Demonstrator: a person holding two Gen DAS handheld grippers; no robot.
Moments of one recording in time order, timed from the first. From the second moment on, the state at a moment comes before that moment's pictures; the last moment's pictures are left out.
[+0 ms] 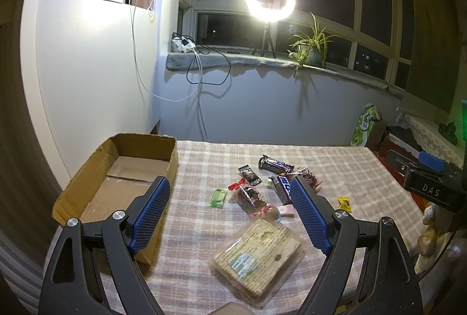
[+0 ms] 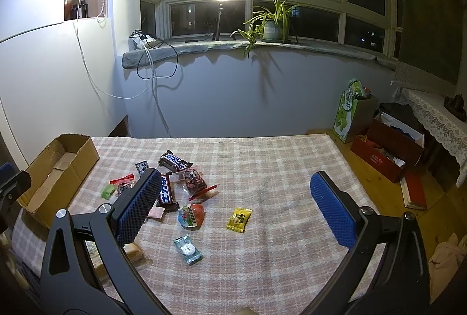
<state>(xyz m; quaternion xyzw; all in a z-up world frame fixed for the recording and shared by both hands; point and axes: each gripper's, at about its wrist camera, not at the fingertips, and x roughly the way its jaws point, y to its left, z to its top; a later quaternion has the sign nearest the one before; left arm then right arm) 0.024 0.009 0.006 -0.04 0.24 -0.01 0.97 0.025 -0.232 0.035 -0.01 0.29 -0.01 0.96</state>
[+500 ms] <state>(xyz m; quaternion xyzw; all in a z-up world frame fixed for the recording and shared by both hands) 0.022 0.008 0.008 -0.04 0.24 -0.01 0.97 0.024 -0.230 0.037 -0.01 0.29 -0.01 0.96</state>
